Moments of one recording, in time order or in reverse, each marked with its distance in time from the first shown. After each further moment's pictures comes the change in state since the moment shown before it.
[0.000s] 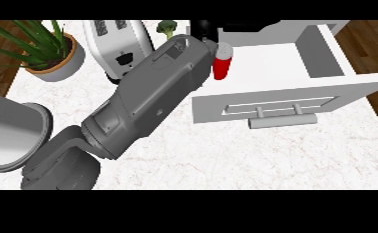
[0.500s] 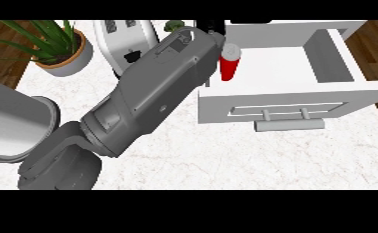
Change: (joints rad) left arm -0.056 0.000 0.003 0.004 0.032 0.013 -0.036; right arm -0.133 -0.011 0.165 -0.063 0.377 0.000 -0.070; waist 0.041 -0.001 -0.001
